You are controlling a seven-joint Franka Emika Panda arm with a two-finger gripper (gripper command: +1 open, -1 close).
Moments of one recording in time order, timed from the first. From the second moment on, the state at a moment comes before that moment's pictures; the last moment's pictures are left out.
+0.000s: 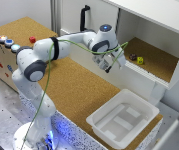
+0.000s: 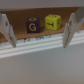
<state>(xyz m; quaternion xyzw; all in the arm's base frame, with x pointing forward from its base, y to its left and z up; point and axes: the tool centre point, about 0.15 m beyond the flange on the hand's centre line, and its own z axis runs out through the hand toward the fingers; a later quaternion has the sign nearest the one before) 0.547 -0.209 0.486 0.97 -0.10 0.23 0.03</state>
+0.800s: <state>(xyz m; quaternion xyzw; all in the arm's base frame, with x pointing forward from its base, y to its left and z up) 0.652 -0.205 0.467 0.97 -0.07 0.24 0.02</state>
